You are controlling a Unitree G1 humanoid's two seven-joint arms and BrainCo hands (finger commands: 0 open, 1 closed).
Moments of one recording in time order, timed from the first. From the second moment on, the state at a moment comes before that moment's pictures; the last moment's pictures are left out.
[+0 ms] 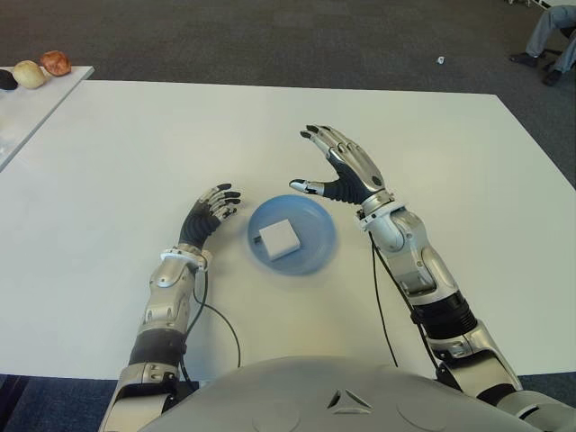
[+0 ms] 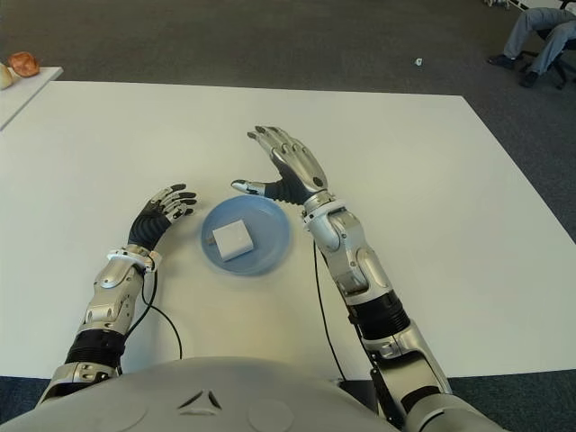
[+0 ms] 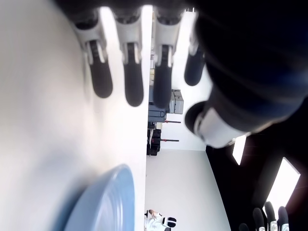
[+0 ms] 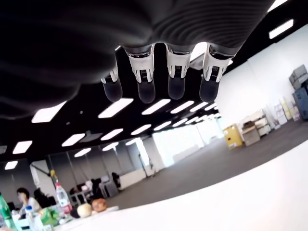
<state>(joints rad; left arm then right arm) 0.05 0.14 0.10 0.35 -0.16 -0.20 -0.30 -0.20 -0.29 0.33 -0.15 -0.76 -0.05 0.04</state>
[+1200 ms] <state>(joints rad) 0.04 0.14 0.10 0.37 -0.14 -0.23 -0.29 0.00 0.06 0.02 -0.08 -0.20 0.00 -0.15</state>
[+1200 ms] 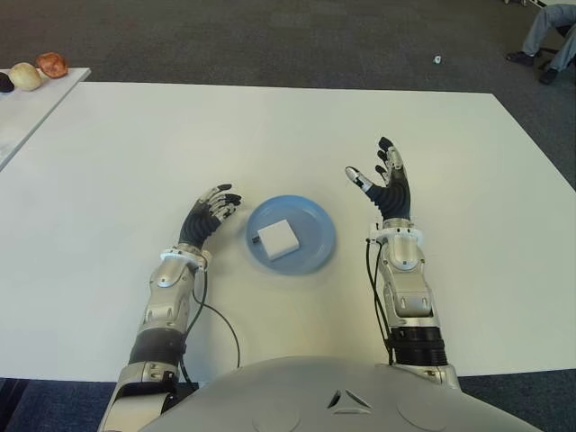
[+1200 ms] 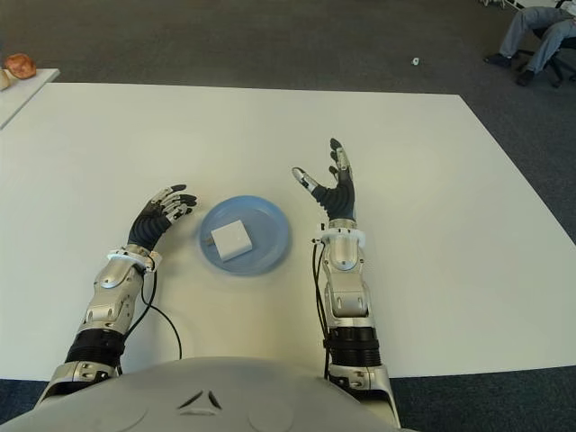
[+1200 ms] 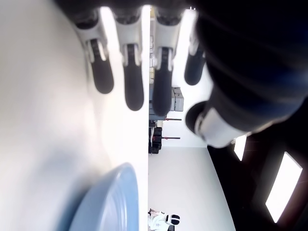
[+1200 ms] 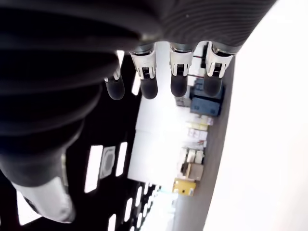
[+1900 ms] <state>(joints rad) 0.03 0.13 0.11 0.37 -0.17 -0.23 -0.29 0.06 0.06 0.05 0.15 -0.16 -0.13 -0.22</state>
